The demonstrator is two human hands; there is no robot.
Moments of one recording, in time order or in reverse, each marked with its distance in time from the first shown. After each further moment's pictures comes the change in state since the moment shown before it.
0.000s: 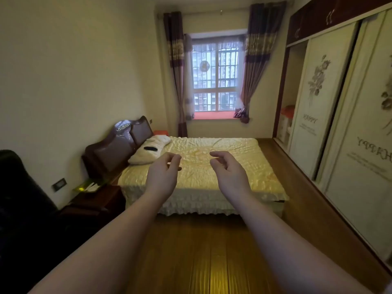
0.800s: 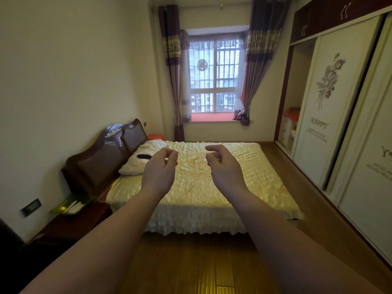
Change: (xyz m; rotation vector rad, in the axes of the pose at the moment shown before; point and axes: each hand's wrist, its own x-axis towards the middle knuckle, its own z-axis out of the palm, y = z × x) left_hand 0.238 -0.097 0.055 -0.012 0.002 0.014; right_hand 0.227 0.067 0.114 0.018 0.028 0.085
